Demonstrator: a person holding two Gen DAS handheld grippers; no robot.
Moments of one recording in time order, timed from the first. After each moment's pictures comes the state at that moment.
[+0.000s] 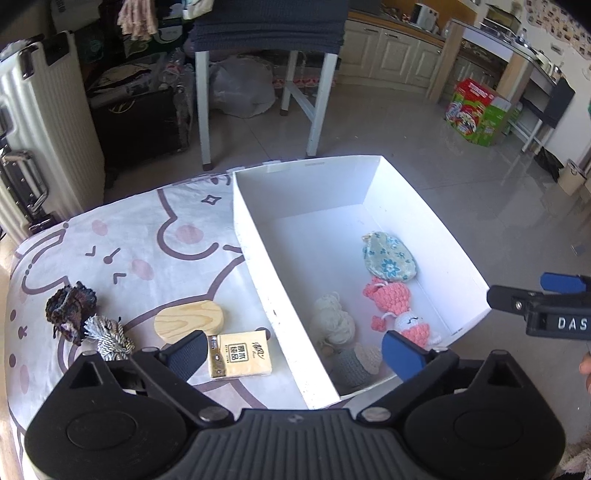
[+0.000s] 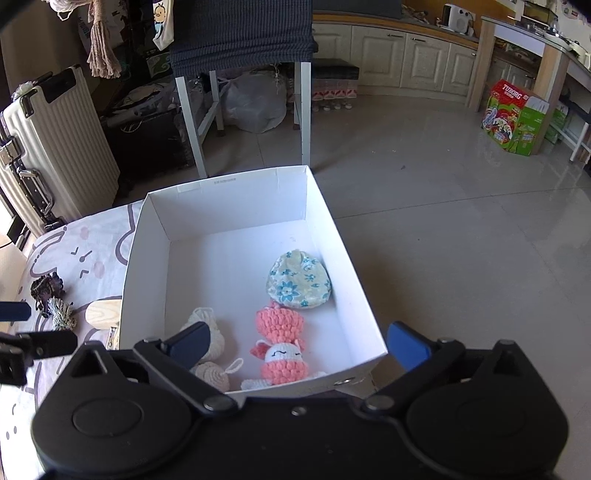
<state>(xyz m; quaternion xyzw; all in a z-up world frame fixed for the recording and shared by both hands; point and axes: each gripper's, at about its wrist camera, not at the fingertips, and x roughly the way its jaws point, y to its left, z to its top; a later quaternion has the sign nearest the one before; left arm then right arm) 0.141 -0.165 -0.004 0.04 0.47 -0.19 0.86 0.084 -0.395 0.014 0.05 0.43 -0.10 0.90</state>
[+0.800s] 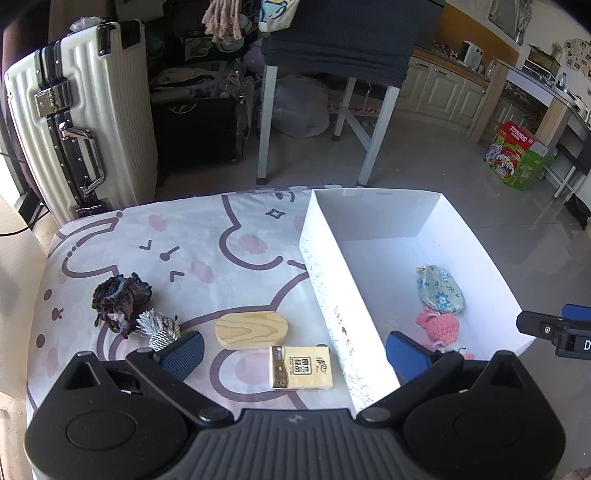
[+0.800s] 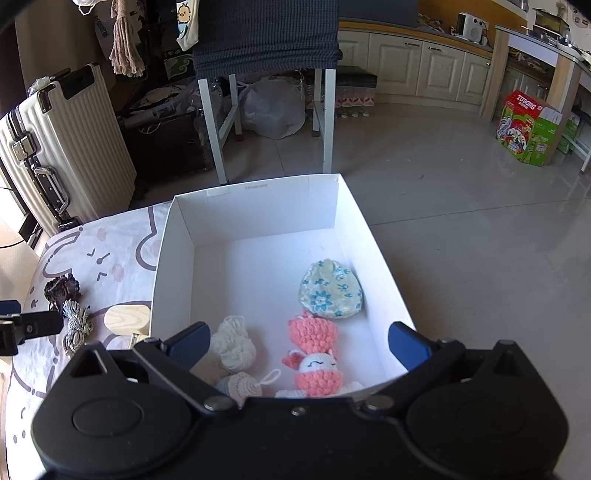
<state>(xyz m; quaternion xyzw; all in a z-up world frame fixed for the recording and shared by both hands) 0.150 -0.097 -0.004 -0.01 0.44 -0.13 0.89 0.099 -0.360 0.014 0.05 0.42 -0.09 0.90</state>
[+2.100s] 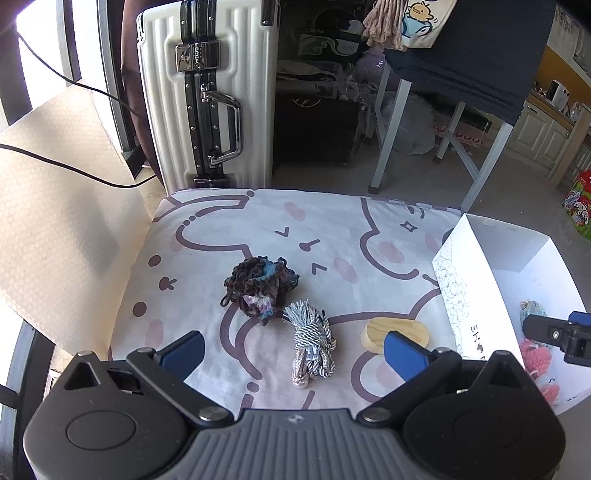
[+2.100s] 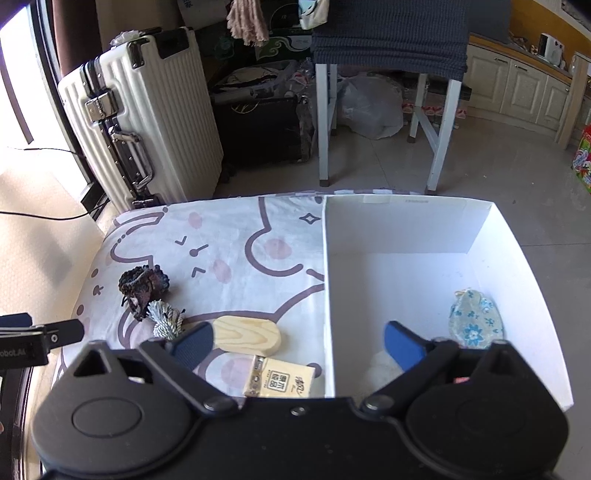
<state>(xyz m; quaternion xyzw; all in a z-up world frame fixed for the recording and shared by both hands) 0.158 0.028 -0.018 -0.04 0.45 0.00 0.89 0.166 -0.216 0.003 0.03 0.43 0.02 0.90</state>
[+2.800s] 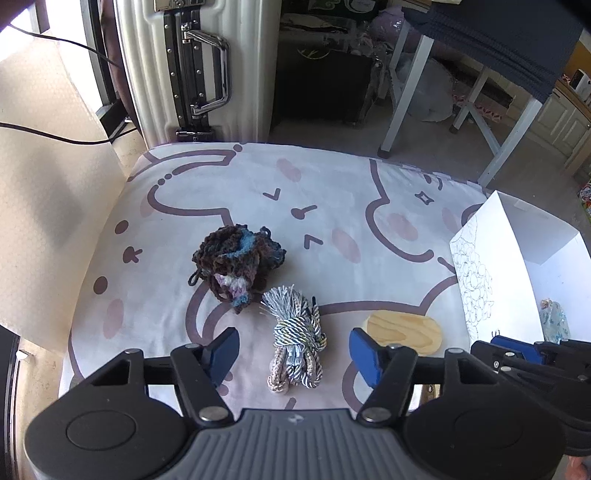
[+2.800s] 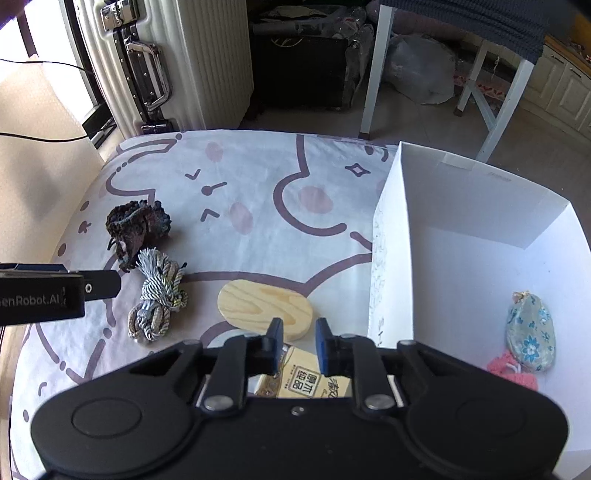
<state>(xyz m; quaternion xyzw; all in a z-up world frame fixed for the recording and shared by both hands) 0.218 0.009 -0.073 -0.06 0.51 0.01 0.86 0.222 -0.172 -0.069 -0.04 0.50 0.05 0.86</state>
